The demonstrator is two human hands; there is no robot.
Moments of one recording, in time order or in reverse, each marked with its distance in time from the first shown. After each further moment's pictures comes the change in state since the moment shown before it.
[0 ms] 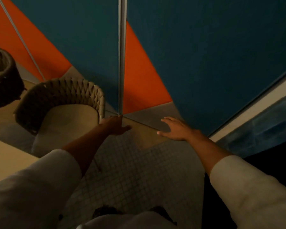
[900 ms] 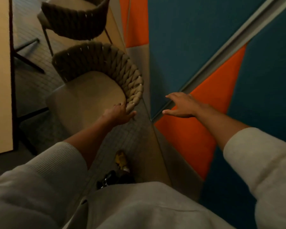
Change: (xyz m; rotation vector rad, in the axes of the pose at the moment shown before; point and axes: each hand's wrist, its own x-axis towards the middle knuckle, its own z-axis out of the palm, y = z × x) left_hand 0.285 -0.103 -0.046 -0.613 0.179 -0.782; right_hand 0.557 -0.086 -0.196 -0.636 -0.101 -0.874
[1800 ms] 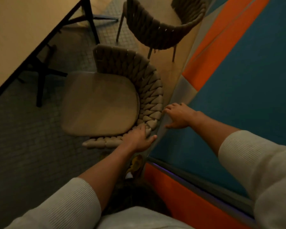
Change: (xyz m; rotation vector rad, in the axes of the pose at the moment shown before) left_hand 0.213 0.088 -0.006 -0.600 0.169 -0.493; right_hand 0.376 0.052 -0.098 -0.643 -0.182 -0.757
